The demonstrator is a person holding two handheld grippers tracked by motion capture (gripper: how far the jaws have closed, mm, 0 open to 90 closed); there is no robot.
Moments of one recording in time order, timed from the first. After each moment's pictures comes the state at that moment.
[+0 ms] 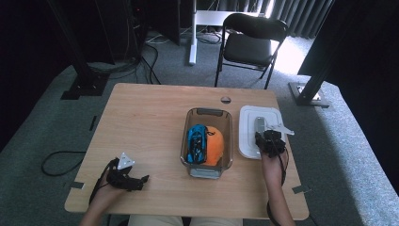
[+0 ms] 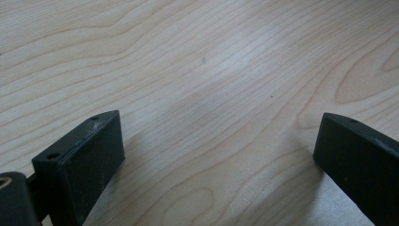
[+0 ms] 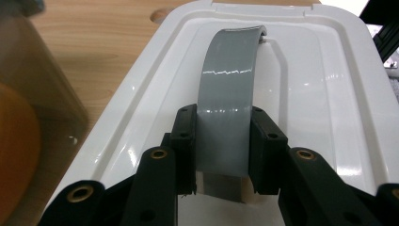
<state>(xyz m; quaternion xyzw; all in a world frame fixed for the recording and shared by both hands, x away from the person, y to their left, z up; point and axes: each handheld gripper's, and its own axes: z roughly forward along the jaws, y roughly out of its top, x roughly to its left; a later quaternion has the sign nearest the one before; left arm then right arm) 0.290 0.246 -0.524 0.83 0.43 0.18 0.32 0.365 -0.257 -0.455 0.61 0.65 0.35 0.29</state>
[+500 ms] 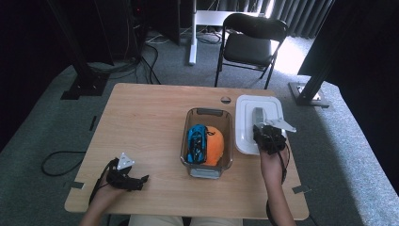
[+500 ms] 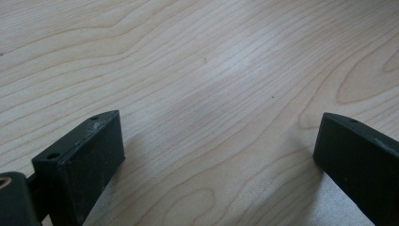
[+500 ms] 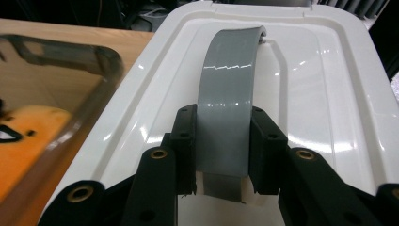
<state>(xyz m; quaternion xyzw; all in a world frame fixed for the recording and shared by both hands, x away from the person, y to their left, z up) 0.291 0.247 -0.524 0.82 0.43 0.18 0.32 0.344 -0.234 -0.404 0.57 0.65 0.38 0.32</state>
